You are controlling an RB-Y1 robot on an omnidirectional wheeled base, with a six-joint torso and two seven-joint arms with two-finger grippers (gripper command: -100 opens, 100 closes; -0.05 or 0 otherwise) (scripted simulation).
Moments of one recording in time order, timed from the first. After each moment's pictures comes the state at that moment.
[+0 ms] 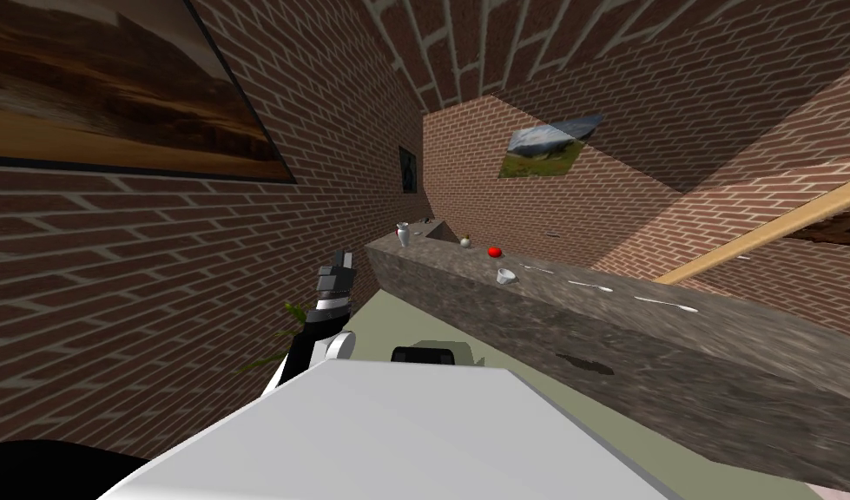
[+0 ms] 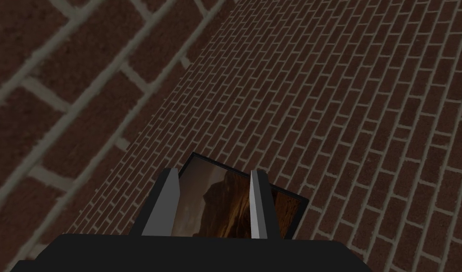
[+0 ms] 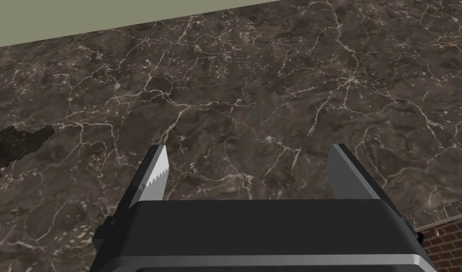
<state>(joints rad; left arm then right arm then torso) 0.54 0.04 -0.03 -2.35 0.07 -0.43 -0.15 1.12 -1.19 0.18 -1.56 -0.01 -0.32 0.13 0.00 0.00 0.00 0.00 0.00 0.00</state>
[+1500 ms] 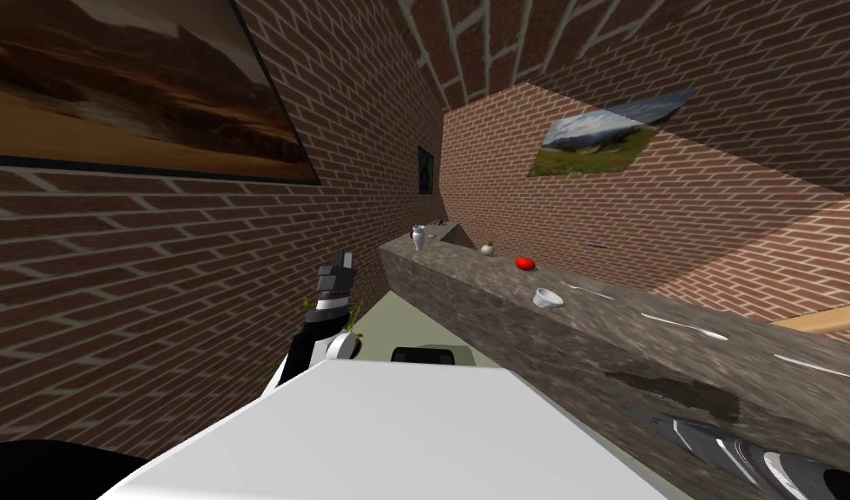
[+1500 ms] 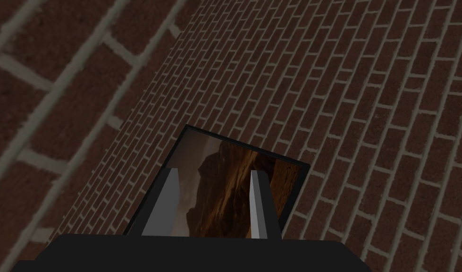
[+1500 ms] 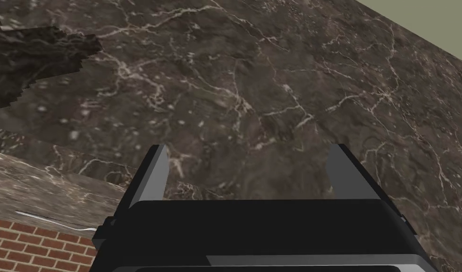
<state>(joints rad) 0.54 0.04 -0.03 -2.35 0.07 -0.43 -0.15 1.16 -1.62 0.10 -1.35 -0.07 -0.34 0.19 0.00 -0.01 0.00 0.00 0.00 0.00</state>
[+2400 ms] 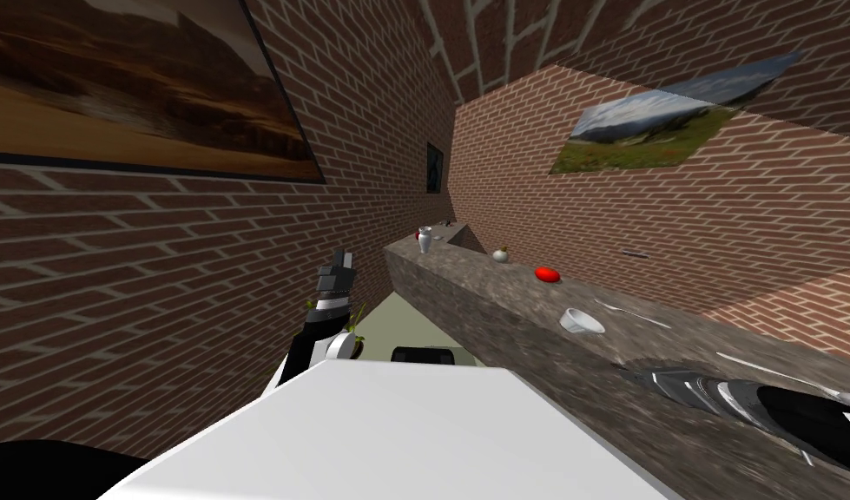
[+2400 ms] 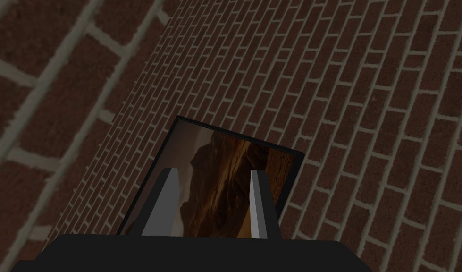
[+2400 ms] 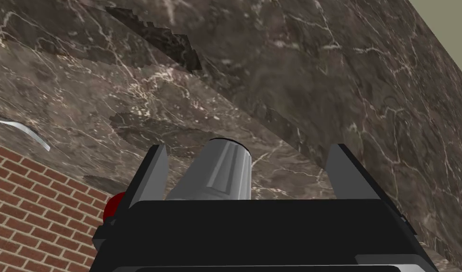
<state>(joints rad) 0.54 0.04 -0.03 -2.35 0.07 -0.43 -0.15 1.15 -1.81 0.08 -1.28 -0.09 -0.36 0.22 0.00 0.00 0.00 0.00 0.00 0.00</state>
